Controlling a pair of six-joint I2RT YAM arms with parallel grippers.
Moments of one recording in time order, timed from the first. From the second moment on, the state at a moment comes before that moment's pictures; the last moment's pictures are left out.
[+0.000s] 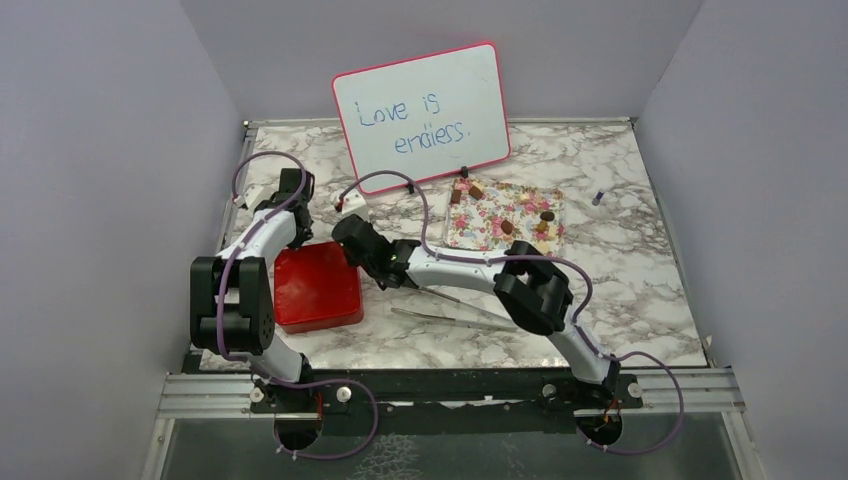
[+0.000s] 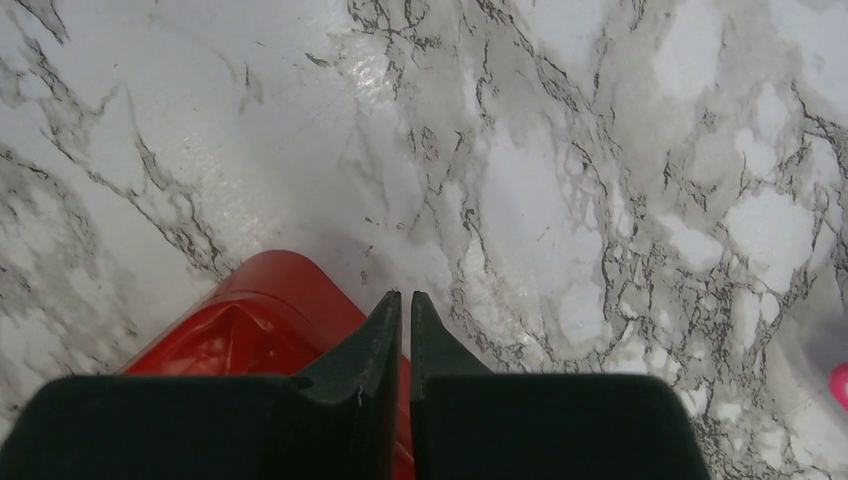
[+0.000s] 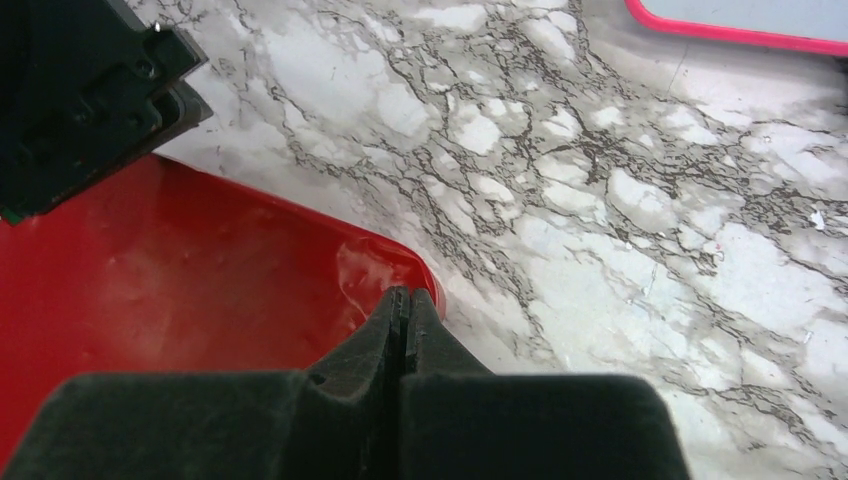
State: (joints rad) left arm -0.01 1.57 0.99 -0.53 -0.48 -1.01; right arm 1.13 2.25 1.74 -0.04 0.48 0.36
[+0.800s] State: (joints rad) left arm 0.01 1.58 1.00 -0.57 -0.50 -1.00; right arm 1.13 2.26 1.77 -0.08 0.38 0.40
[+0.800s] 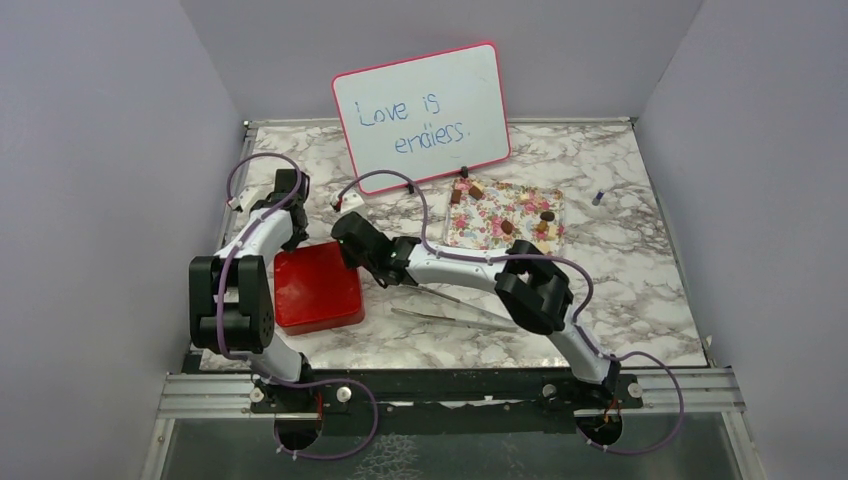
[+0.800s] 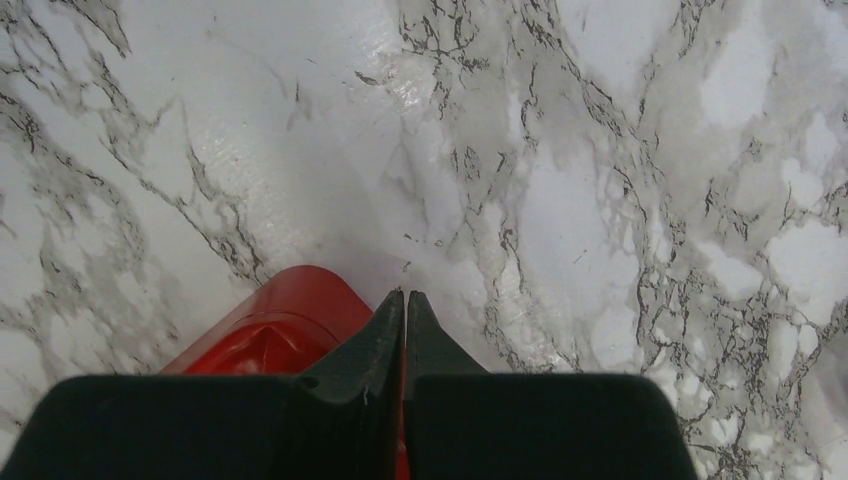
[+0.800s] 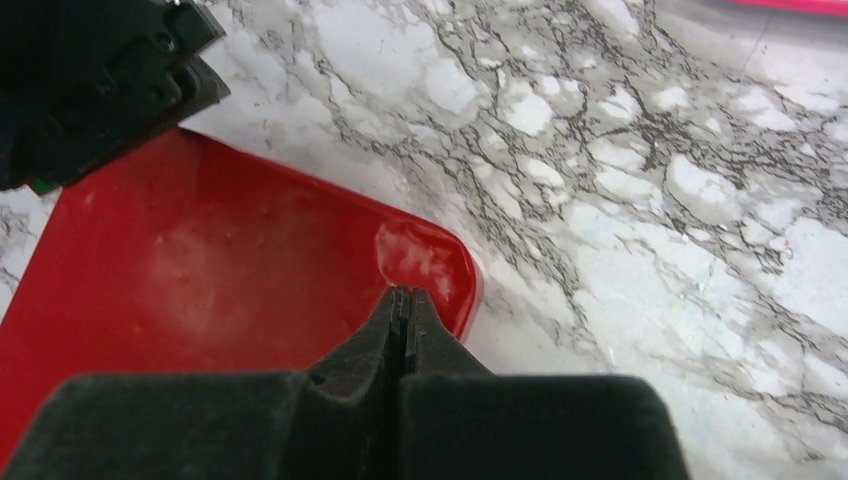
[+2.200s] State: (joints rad) left arm -0.02 1.36 0.96 -0.60 -0.47 -1.03; right arm 1.18 1.93 1.31 -0.05 0.03 0.63
